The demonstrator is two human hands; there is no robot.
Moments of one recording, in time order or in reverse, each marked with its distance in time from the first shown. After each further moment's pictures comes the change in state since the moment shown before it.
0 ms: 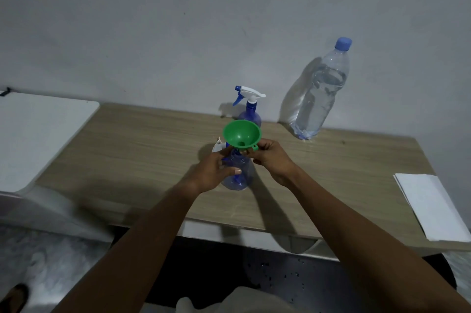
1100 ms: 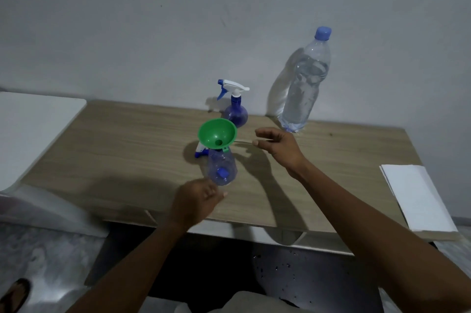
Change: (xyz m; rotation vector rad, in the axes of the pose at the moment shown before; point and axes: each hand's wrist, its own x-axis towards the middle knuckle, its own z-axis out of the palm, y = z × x) left_hand -0.068 -0.026 0.052 0.550 0.362 0.112; right_hand -0.005 0.007 -0.073 -0.154 0.218 -0.014
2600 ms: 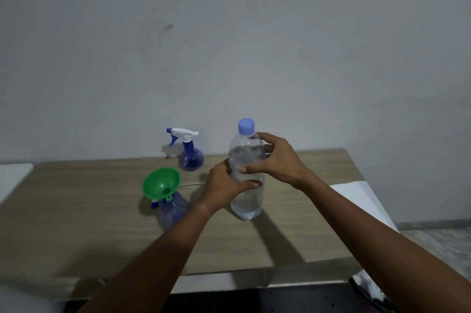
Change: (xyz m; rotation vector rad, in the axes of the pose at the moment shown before) left_hand 0.122 0.180 0.065 -0.485 -0.224 -0.043; right_hand -0.042 -0.076 -0.122 -0.288 0.052 -0.237
